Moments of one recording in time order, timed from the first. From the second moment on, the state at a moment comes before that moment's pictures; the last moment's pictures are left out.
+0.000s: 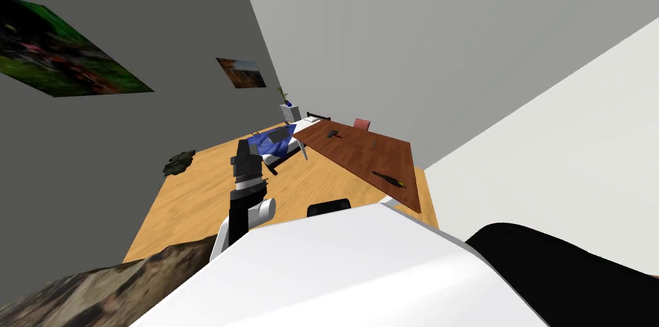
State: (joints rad) left arm 0.47 -0.03 0.06 -2.28 -0.12 -0.42 -0.12; right arm 1.03 -0.82 0.05 -1.13 0.68 -0.44 0.18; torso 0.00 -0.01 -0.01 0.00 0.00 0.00
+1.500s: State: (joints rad) left arm 0.47 -0.03 0.06 -2.28 -0.12 -0.42 -0.12; right arm 0.98 -0.96 0.24 -0.94 0.93 -0.48 0.22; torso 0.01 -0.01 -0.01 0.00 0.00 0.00
